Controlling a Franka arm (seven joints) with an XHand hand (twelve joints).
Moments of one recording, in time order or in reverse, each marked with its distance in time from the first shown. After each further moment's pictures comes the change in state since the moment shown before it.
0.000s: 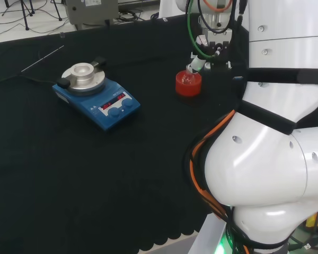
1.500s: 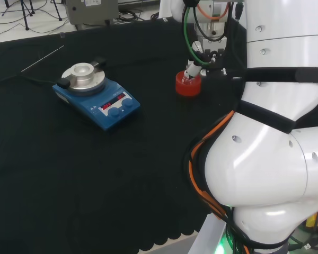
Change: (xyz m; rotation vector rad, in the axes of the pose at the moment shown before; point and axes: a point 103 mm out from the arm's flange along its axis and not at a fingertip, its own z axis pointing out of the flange) arm 0.009 0.013 0.020 -0.033 -0.018 -0.001
